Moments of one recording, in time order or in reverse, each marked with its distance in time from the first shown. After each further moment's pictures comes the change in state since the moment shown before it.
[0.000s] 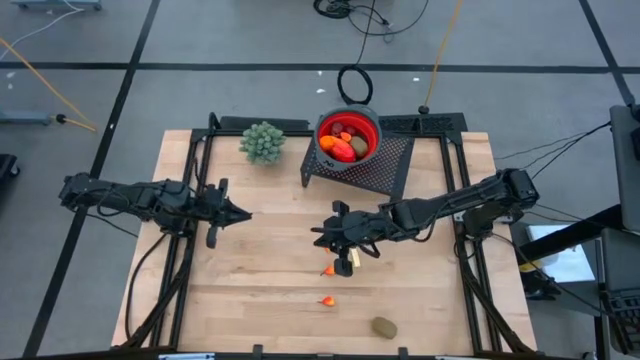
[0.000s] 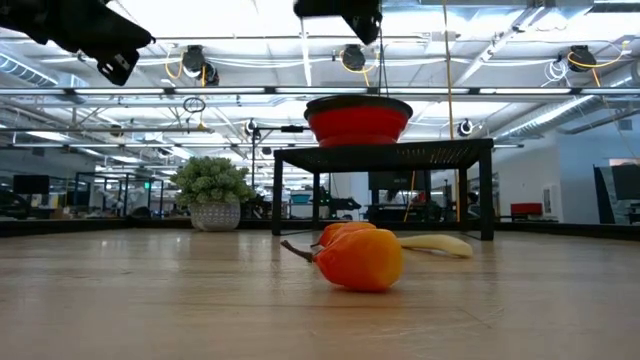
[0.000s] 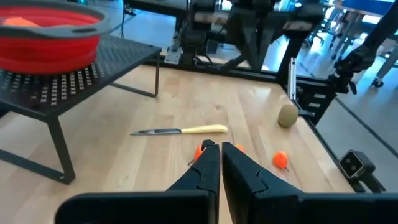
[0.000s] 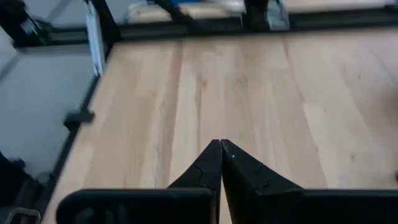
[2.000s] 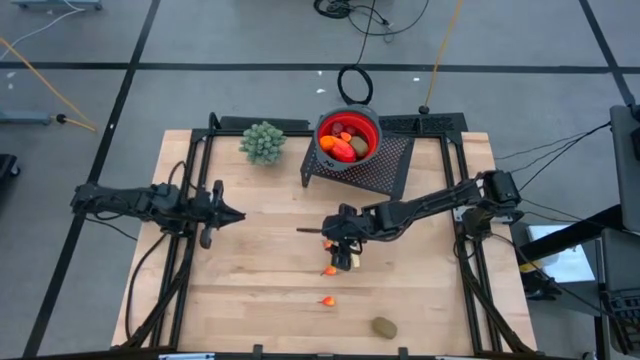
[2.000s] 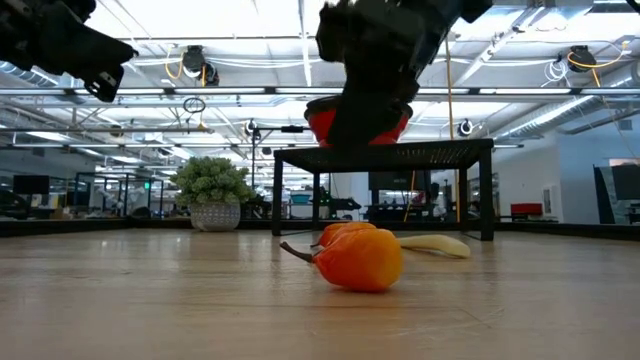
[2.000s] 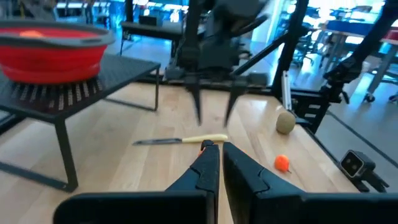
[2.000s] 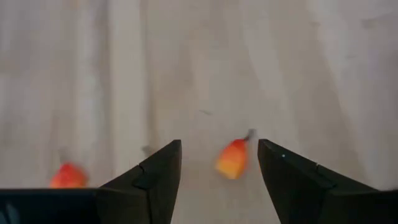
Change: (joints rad) left arm 0.001 -0.261 -0.167 0.021 0.010 0.051; right arm -0.078 0.126 -0.084 -0.125 -0.047 0.123
